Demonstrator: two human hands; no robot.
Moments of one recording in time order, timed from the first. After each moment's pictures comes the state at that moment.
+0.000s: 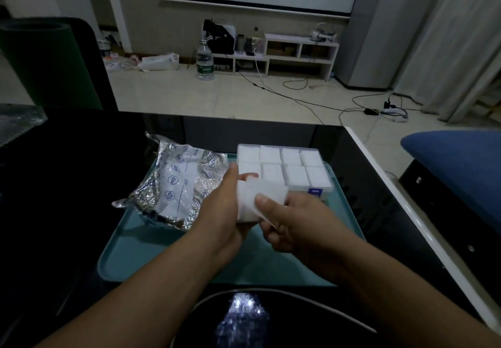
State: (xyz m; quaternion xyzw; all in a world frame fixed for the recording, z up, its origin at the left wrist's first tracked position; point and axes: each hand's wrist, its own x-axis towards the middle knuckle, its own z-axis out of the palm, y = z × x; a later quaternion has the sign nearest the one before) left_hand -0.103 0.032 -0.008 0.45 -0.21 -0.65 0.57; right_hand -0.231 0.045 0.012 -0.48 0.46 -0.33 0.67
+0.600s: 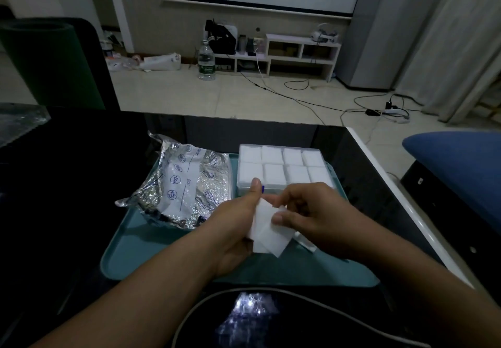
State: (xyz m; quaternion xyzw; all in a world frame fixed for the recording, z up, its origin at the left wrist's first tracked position) left_hand -0.106 0.042 -0.008 0.50 -0.27 -0.71 0.42; right_hand -0.261 0.027 0.020 -0.79 0.51 -0.17 0.30
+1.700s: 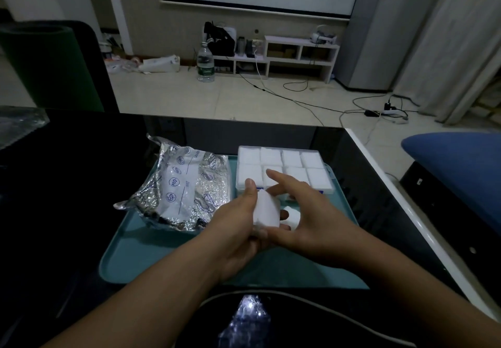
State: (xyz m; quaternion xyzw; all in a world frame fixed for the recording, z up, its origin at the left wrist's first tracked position) left_hand -0.110 0.045 -0.008 0.43 -0.23 -0.72 0.49; right_hand -0.256 0.034 0.008 -0.80 0.47 -0.23 0.29
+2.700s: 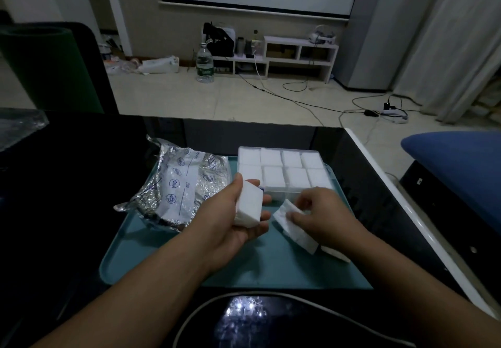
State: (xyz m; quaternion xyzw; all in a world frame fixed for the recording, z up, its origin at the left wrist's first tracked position) left_hand -0.095 0.035 -0.008 0.42 -0.22 -0.71 0.52; right_hand -0.274 -0.010 -0.029 -0.73 0.64 -0.16 0.18
